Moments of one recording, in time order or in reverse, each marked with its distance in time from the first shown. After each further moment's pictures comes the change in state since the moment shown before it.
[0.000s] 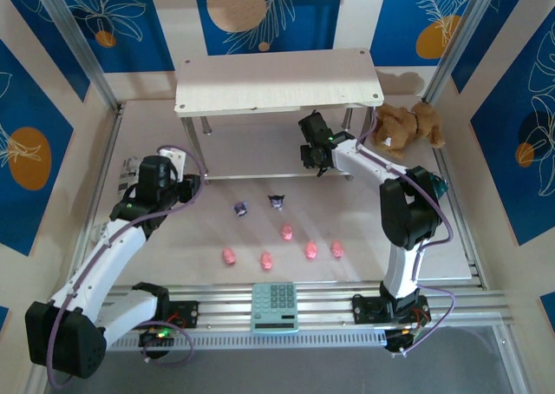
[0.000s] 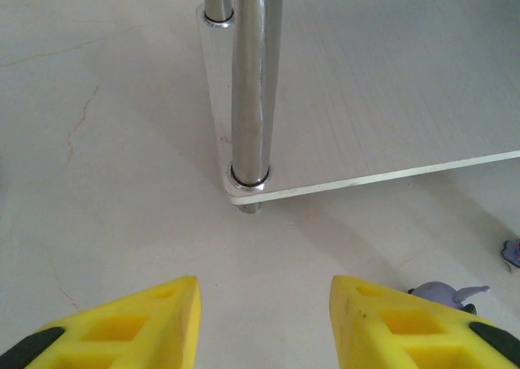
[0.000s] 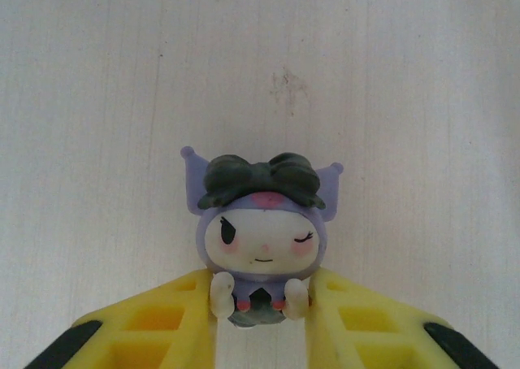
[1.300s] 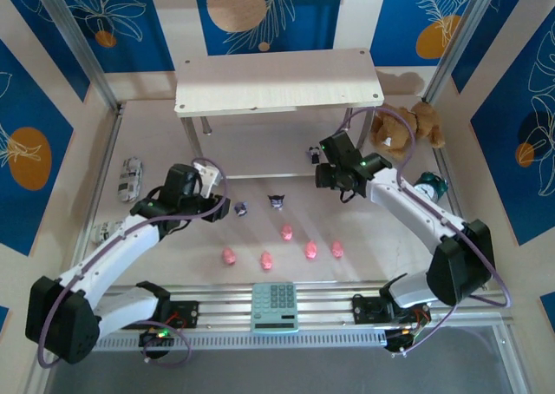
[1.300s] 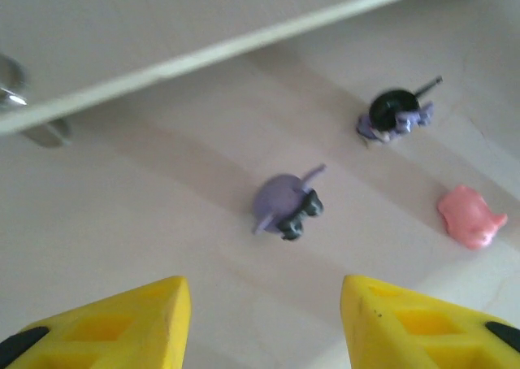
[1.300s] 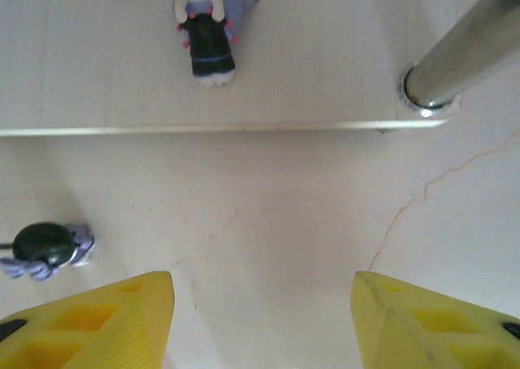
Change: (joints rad) left arm -0.185 0.101 -0.040 -0.051 0.217 -0.019; right arm 0.058 -0.483 -0.283 -0.190 -0.015 0.126
